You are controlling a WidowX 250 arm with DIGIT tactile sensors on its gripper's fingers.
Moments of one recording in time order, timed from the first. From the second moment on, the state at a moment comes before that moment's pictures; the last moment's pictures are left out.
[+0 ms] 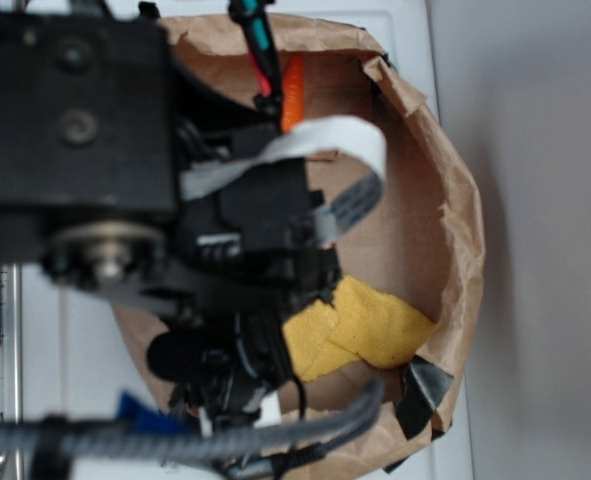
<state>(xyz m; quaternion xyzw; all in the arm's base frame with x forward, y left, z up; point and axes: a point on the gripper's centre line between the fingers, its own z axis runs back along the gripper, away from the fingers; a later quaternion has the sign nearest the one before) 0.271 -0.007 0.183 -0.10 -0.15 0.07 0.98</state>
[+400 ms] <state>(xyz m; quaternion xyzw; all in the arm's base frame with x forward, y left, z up) 0.287 0.020 0.139 -0.08 -0.15 0.08 0.98</state>
